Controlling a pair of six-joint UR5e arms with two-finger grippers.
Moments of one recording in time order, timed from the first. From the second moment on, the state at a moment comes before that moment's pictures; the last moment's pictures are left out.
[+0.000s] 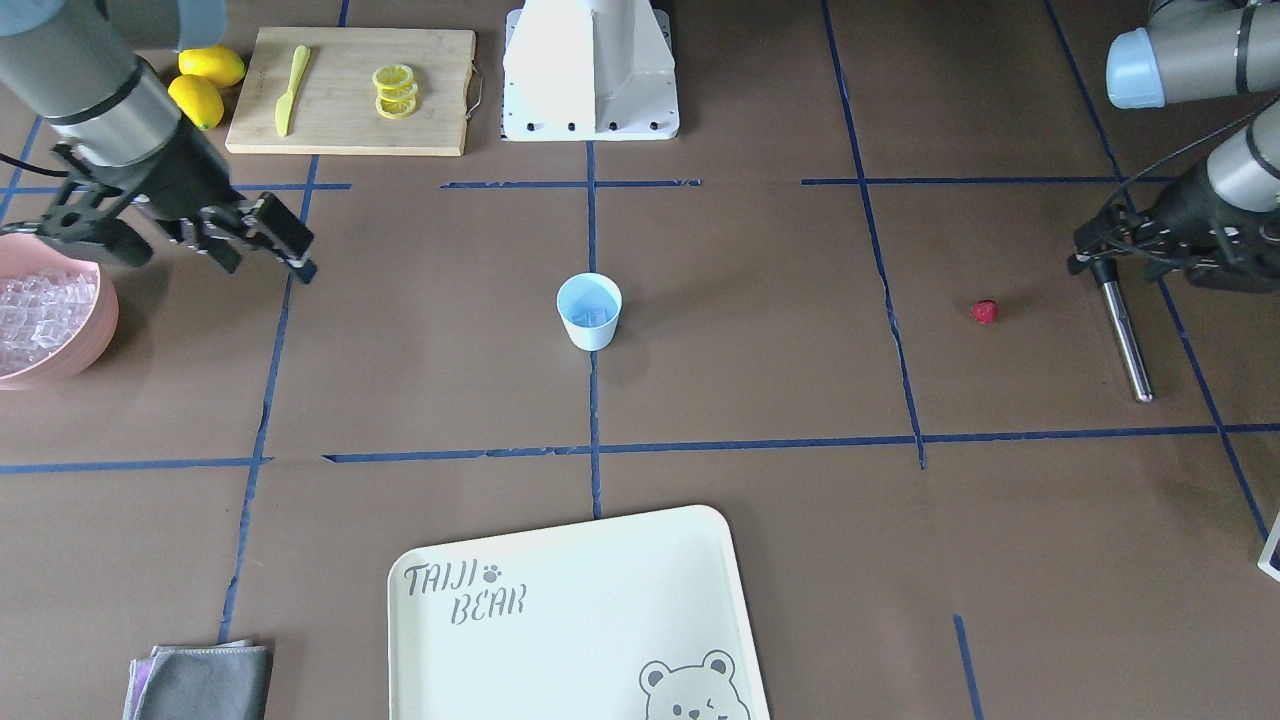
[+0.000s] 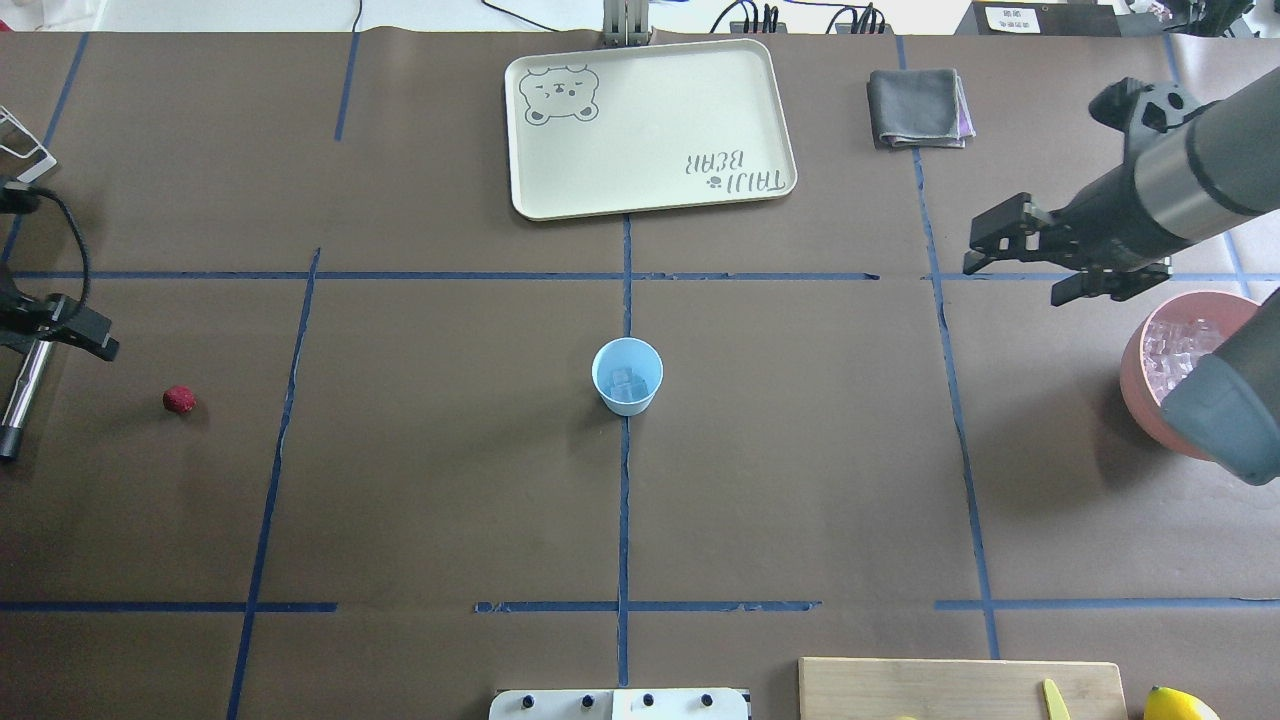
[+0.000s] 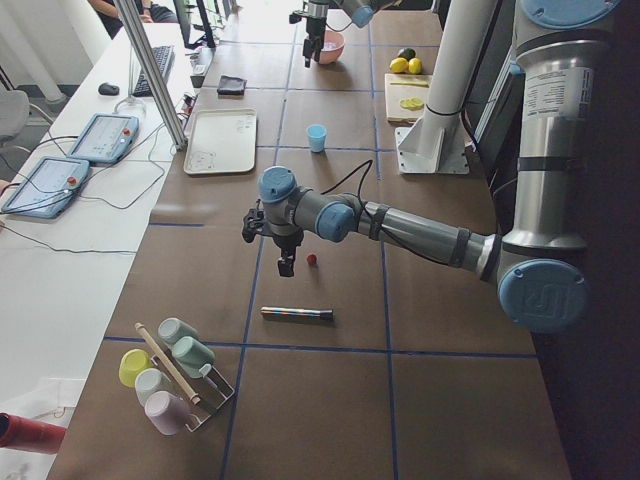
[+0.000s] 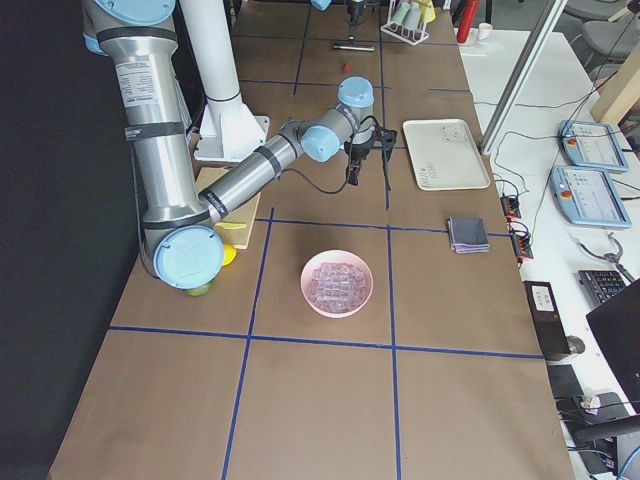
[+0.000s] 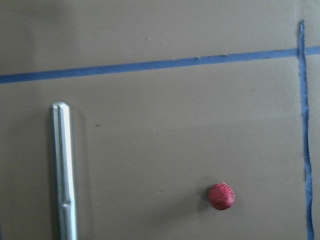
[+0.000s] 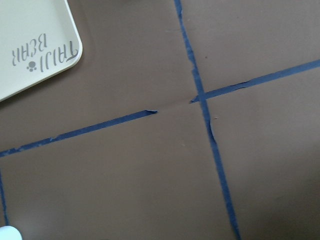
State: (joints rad) left arm -1.02 -1.56 -1.83 -1.80 -2.26 -0.62; right arm 0.99 -1.42 2.04 -1.45 2.23 1.15
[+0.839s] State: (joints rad) left arm -0.89 -1.63 -1.68 -1.92 -2.17 -0.76; right arm 1.03 -1.48 2.04 -1.45 2.26 1.04
